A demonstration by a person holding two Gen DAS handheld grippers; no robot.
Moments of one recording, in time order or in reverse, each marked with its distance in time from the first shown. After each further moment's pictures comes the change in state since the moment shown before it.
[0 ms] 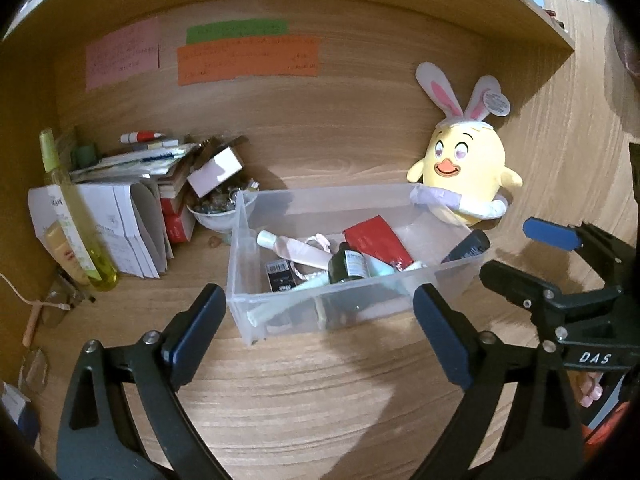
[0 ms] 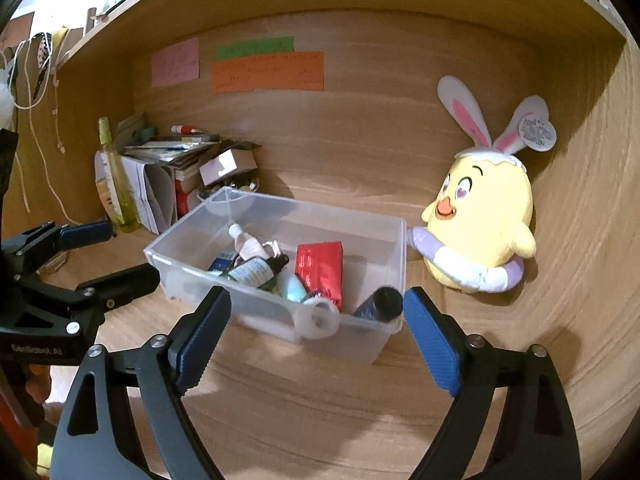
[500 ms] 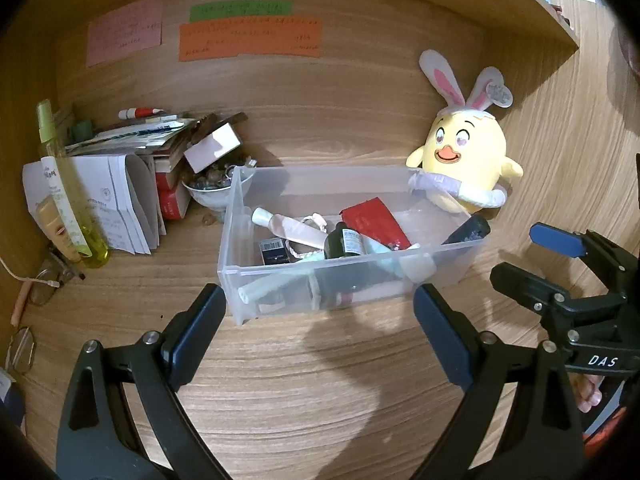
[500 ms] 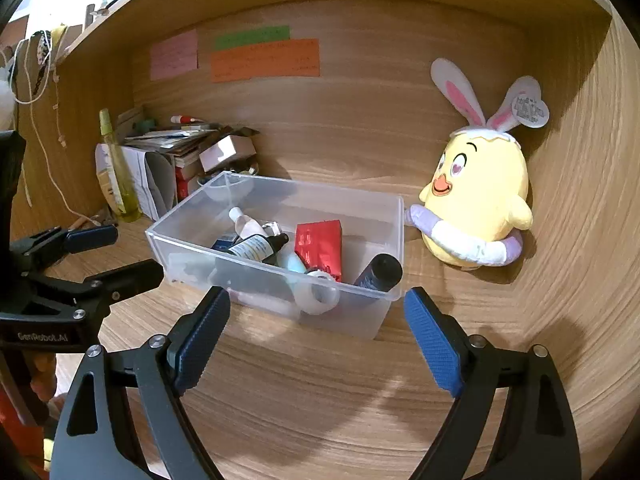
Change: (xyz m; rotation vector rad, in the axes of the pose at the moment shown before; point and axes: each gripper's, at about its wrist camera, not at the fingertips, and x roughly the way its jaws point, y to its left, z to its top) left arm 0.006 0.001 -0.014 -0.030 0.036 -0.013; right arm -0.003 -0.004 -0.017 0.023 0.027 0.003
